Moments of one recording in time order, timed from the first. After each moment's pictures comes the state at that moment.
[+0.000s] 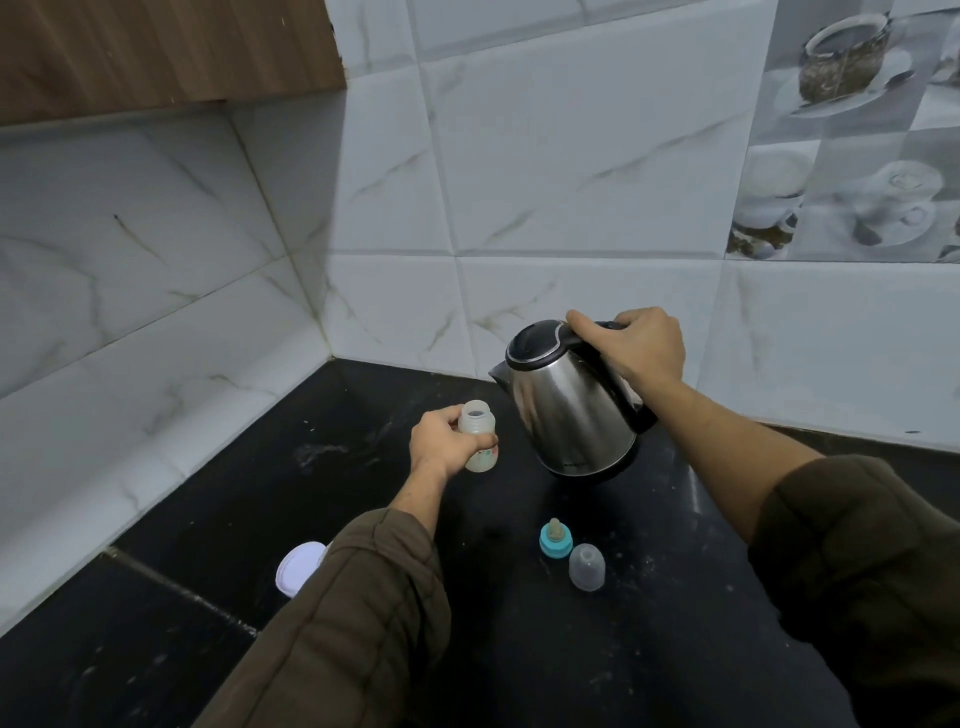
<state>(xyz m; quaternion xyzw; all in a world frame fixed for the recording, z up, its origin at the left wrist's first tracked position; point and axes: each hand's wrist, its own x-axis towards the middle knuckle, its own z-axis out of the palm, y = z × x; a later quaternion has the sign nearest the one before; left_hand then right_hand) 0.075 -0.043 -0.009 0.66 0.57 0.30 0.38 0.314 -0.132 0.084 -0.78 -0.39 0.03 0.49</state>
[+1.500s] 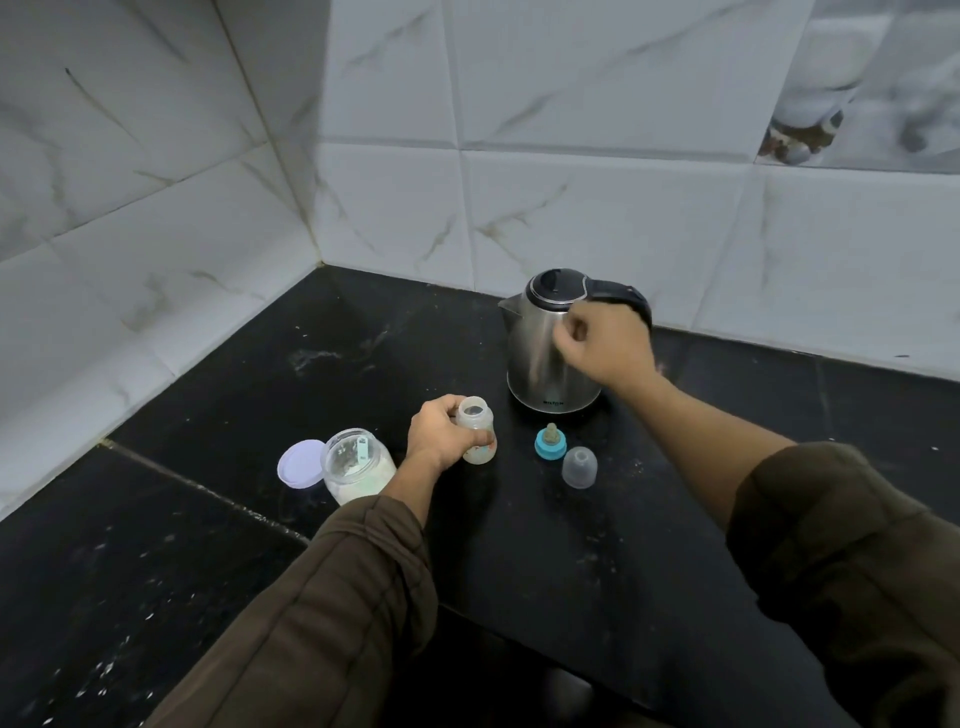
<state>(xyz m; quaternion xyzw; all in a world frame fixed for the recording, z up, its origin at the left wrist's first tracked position) 0.026 -0.105 -0.086 0.64 0.59 0.21 0.44 0.269 -0.152 -0.009 -0.75 -0.57 -0.01 0.33</state>
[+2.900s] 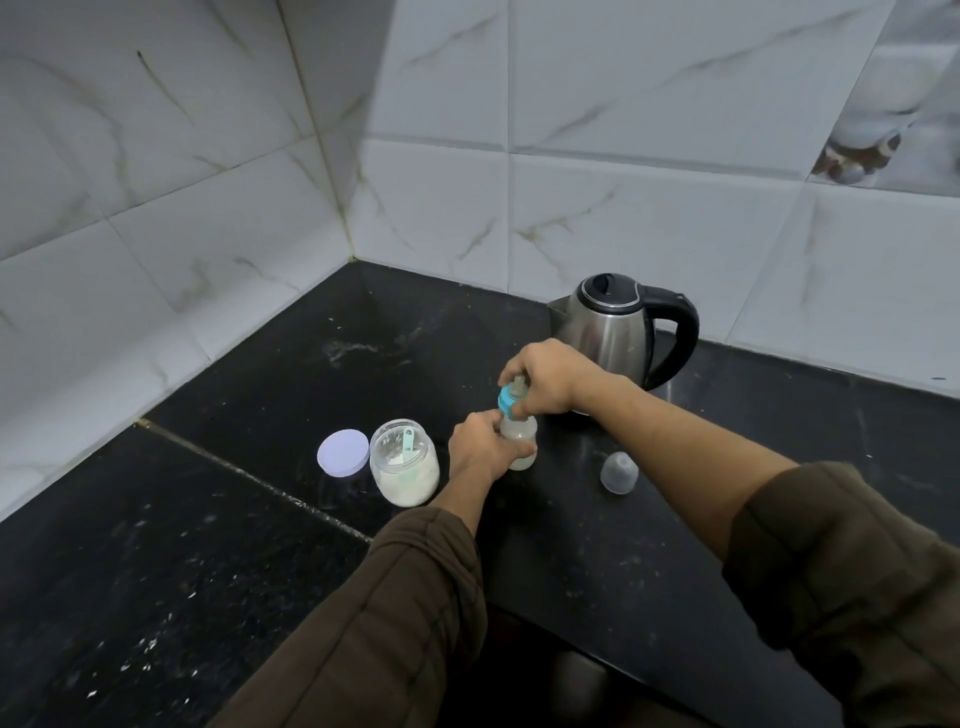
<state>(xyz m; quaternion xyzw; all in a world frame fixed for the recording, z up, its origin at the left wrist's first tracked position) 0.012 -0.118 -0.093 0.67 0.60 0.17 0.41 0.155 -0.127 0.011 -0.67 -0.73 0.13 0.02</state>
